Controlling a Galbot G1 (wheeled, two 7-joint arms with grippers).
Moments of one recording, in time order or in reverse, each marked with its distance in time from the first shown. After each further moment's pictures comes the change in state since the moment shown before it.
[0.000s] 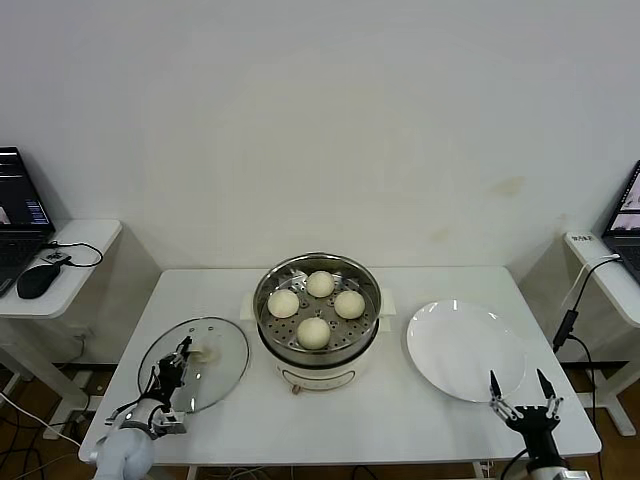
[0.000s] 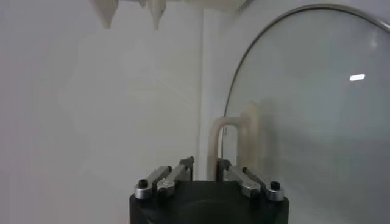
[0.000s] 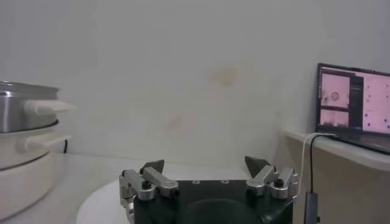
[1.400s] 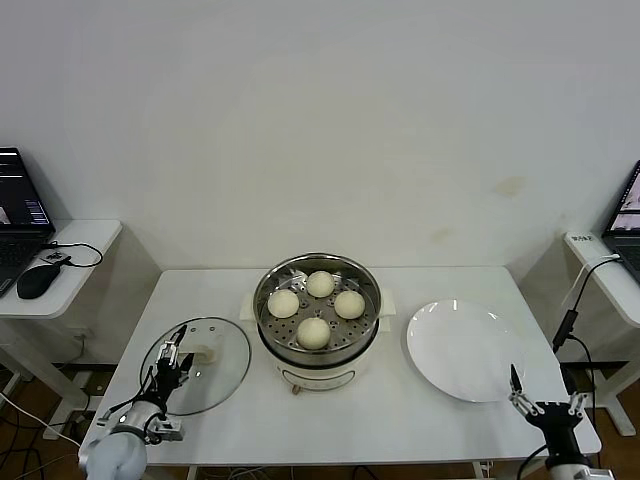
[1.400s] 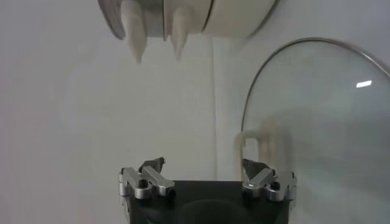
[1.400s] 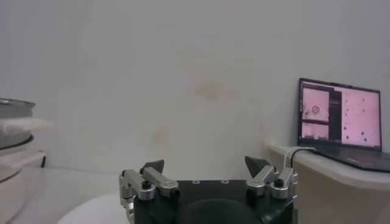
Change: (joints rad) left arm 0.074 0.034 -0.004 -0.132 0.031 0.004 0.022; right arm -0.001 -0.012 0.058 0.032 0.032 -0.024 0.008
